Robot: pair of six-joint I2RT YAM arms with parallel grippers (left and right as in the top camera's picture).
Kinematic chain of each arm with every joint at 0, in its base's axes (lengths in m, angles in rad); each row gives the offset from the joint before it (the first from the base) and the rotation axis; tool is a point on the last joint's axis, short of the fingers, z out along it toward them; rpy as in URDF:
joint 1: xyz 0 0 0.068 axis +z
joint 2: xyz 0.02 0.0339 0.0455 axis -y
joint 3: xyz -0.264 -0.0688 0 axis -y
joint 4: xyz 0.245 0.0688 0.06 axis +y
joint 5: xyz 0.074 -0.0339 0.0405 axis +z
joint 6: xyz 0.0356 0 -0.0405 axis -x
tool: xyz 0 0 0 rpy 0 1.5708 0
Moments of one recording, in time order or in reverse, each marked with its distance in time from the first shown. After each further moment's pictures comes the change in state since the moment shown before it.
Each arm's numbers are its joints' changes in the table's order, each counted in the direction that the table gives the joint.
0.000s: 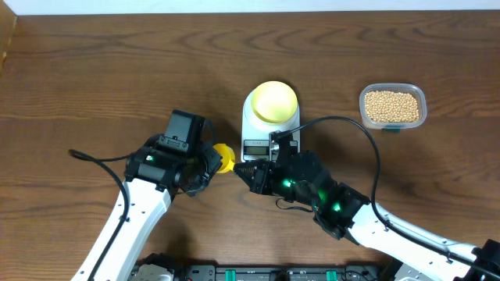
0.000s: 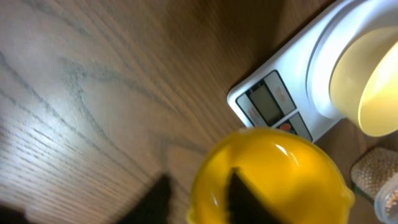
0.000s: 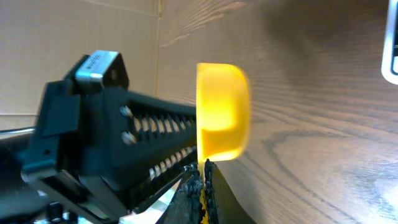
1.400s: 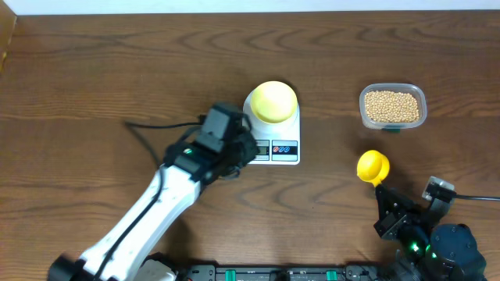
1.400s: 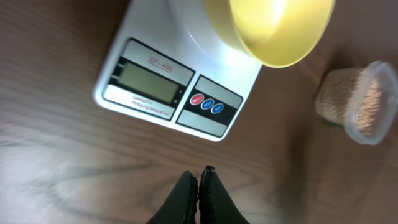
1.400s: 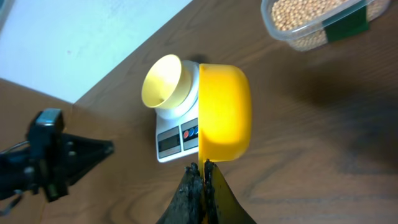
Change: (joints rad) left arm -0.193 -0.137 0.000 -0.367 -0.053 -0.160; right arm -0.425 1.144 0.013 1.234 -0.370 0.372
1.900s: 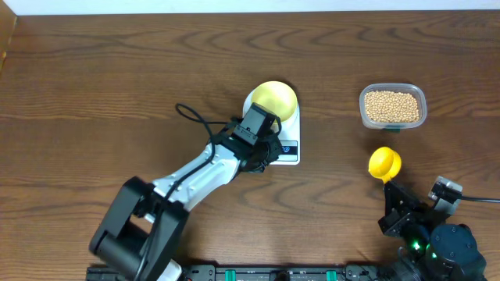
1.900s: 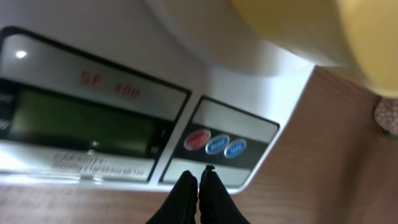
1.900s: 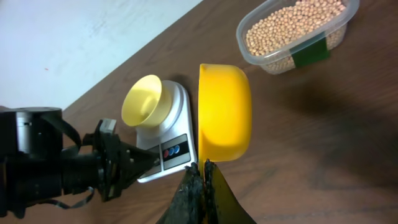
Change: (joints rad) left arm -0.091 -0.370 0.000 -0.291 0.000 0.019; right arm 0.000 0.000 0.000 0.000 -0.099 0.037
